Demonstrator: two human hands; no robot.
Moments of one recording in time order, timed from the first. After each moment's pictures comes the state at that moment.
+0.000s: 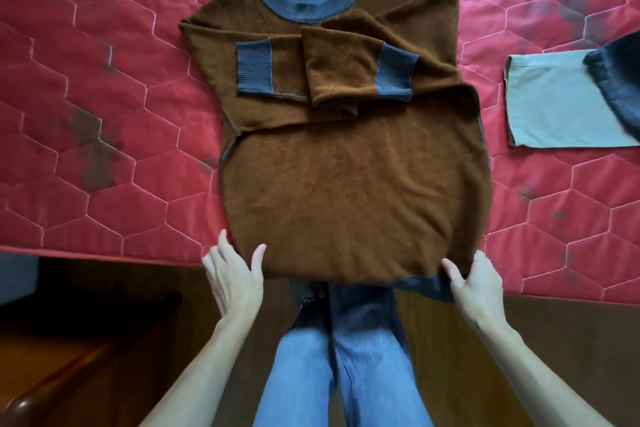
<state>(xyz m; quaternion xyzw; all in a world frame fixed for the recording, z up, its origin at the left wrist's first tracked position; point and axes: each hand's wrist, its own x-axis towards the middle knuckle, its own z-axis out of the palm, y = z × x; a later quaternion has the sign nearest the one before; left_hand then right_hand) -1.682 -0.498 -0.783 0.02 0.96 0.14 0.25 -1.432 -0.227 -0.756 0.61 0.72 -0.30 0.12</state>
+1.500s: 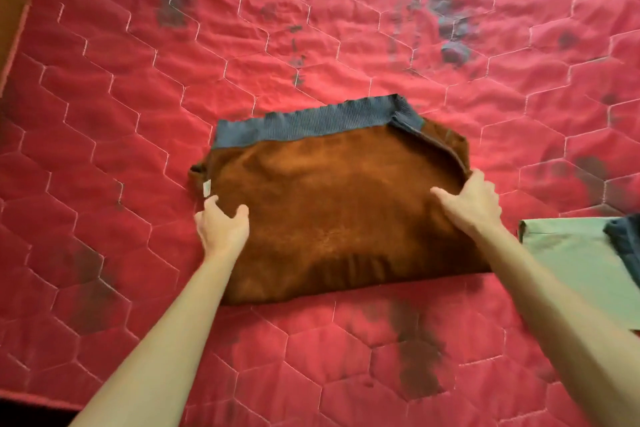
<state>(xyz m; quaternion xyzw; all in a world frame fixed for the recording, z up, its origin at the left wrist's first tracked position) -1.960 -0.256 -0.744 -0.15 0.92 0.27 0.24 -1.764 0.045 -0.736 0.61 0.71 -0.30 0.16</state>
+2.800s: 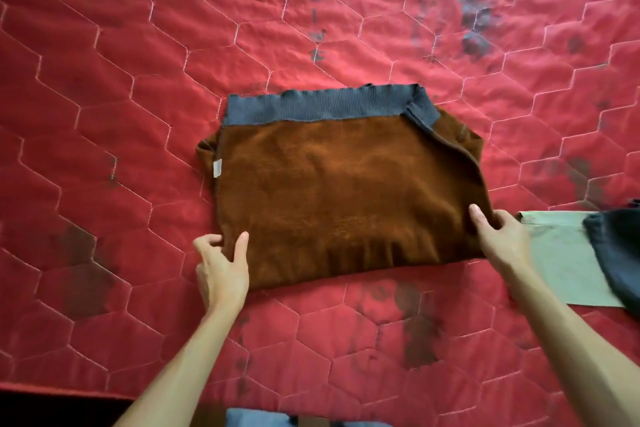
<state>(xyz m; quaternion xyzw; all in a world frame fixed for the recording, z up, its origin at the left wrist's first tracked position) -1.909 -0.337 -0.750 -0.13 0.92 0.28 0.25 -1.707 0.012 -0.730 0.65 0.69 -0.30 0.08</state>
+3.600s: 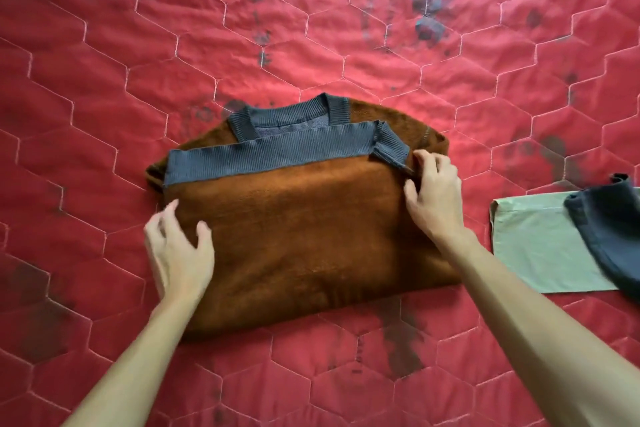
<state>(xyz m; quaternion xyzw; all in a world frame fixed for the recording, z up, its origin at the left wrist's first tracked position) -1.944 -0.305 -0.766 0.04 0.96 0.23 0.15 -1.759 0.020 -0.760 0.46 0.87 -0.18 0.04</state>
